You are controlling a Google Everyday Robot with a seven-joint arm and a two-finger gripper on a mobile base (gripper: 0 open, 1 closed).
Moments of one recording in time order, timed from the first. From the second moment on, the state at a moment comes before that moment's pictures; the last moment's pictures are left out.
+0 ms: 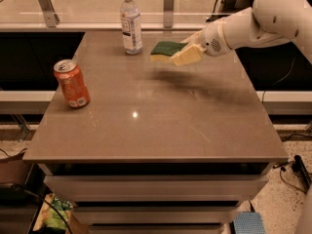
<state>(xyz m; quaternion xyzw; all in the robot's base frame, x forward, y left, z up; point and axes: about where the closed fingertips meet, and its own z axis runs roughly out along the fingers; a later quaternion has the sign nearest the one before) 0.689 -0.096 0.892 -0.47 0.75 0.21 0.42</state>
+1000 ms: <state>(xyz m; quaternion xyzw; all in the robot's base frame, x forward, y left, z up) 0.746 -0.087 0.867 -0.45 0.76 0.21 0.43</state>
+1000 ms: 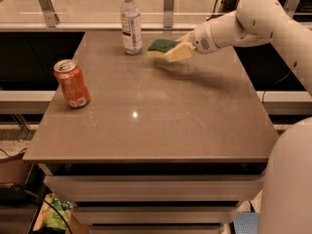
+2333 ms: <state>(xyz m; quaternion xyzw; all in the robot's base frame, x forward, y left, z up) 0.764 -0.080 0.830 -0.43 0.77 0.20 0.42</state>
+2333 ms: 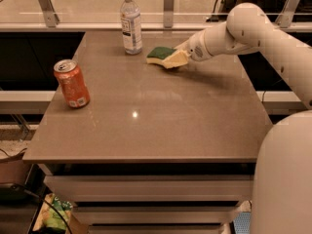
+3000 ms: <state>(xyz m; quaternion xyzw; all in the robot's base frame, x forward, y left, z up) 0.764 -0.075 0.826 -0.44 0.77 0.21 0.42</state>
